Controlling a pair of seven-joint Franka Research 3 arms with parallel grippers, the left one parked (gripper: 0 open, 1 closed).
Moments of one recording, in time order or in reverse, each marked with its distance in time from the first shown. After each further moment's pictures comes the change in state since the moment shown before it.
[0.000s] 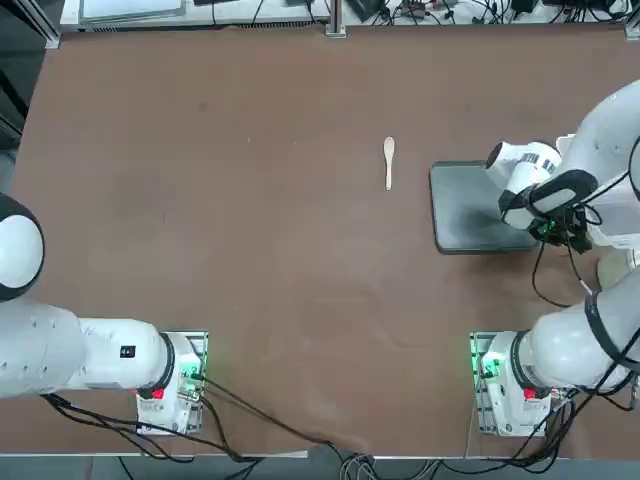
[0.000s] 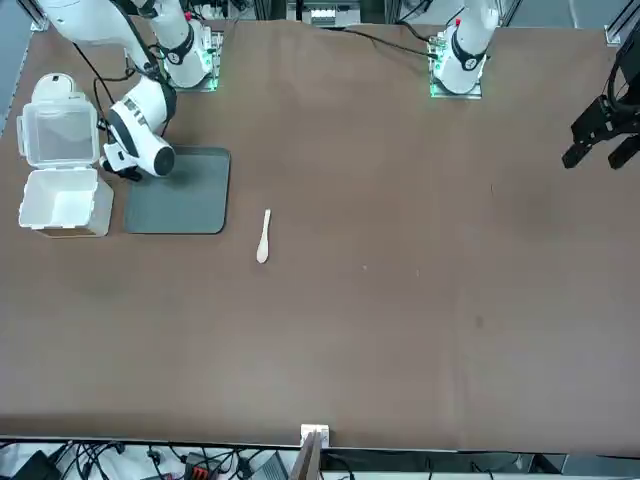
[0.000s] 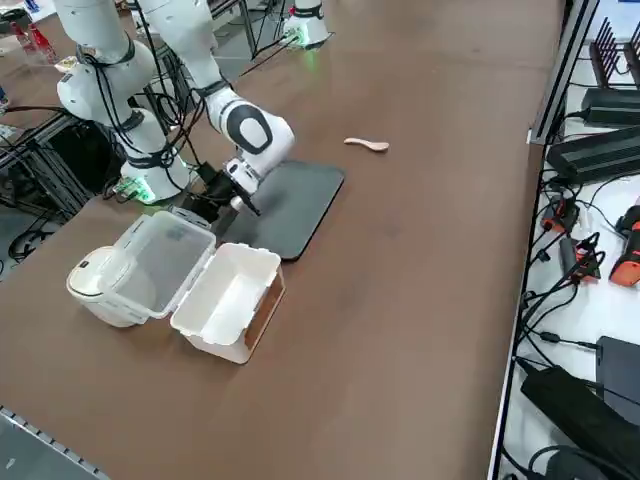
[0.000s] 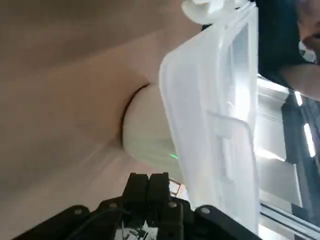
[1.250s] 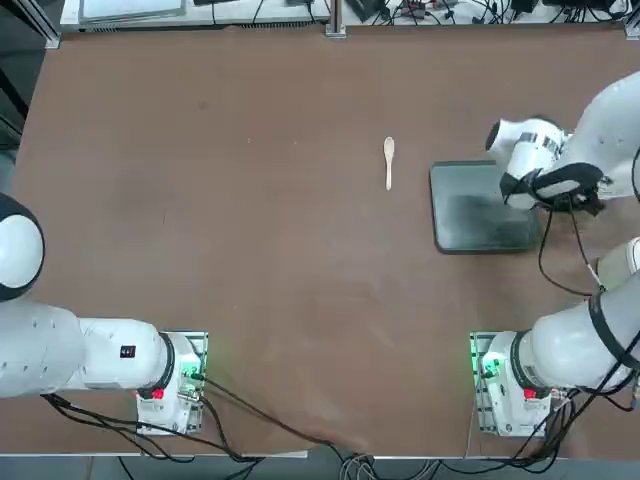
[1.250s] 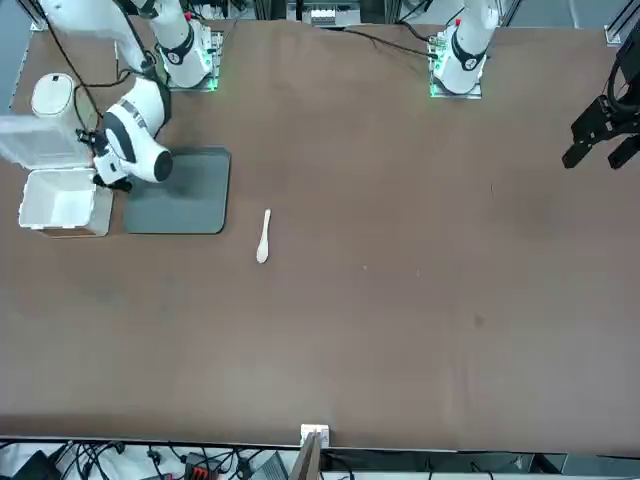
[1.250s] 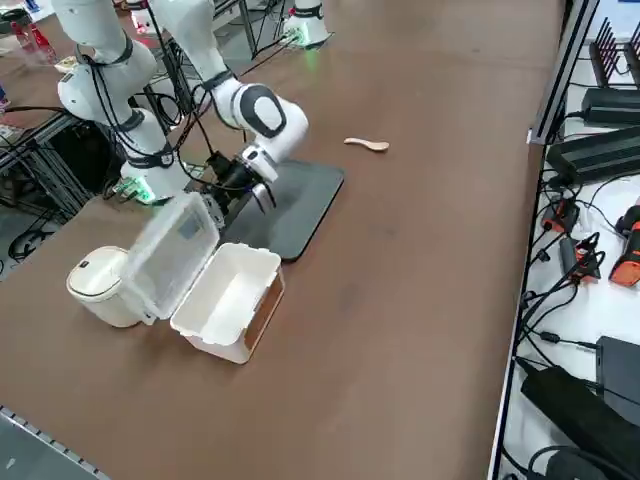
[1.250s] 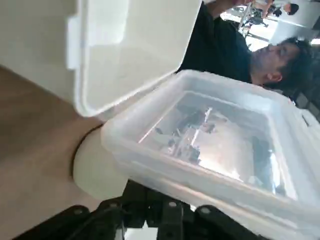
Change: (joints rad) arm 0.018 -0.061 0.015 0.131 -0.094 -0.099 -0.248
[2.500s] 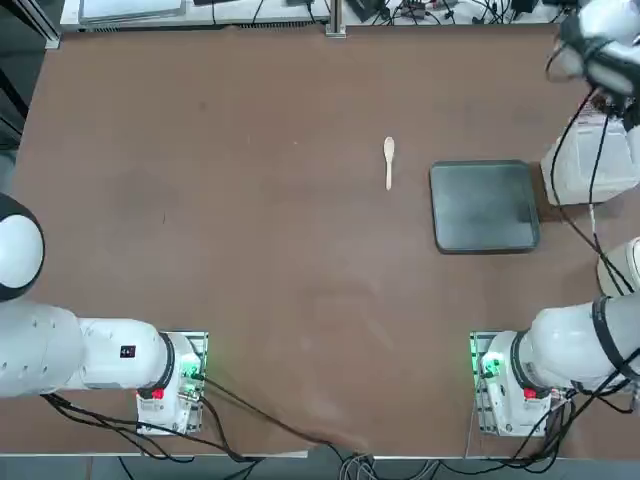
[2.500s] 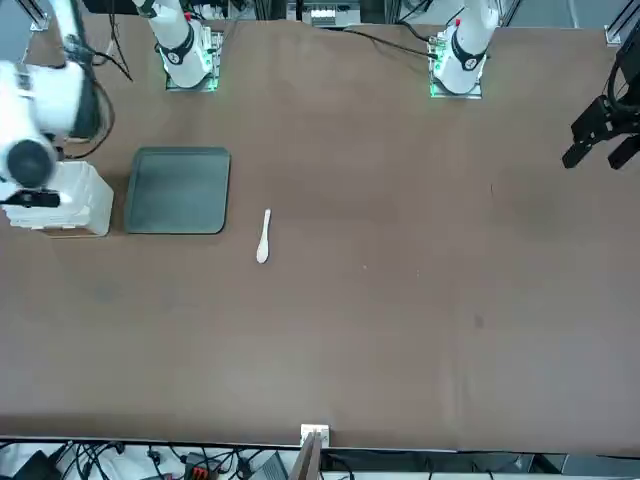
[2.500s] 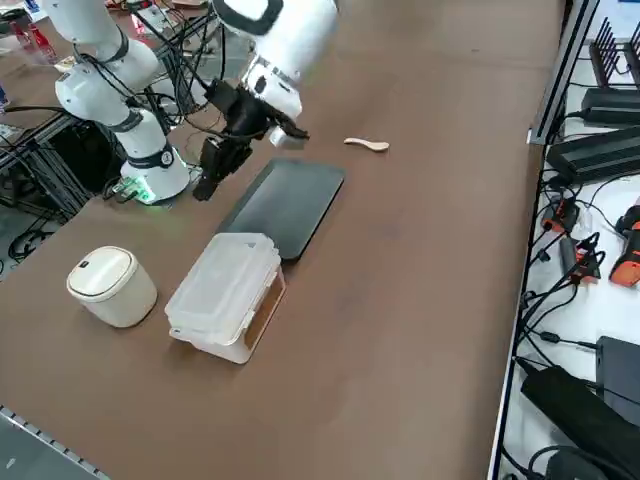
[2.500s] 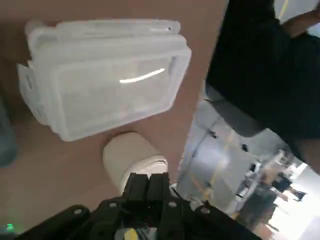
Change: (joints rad) arm -0.152 -0.145 -0.024 0.532 0.447 -0.061 -0.713
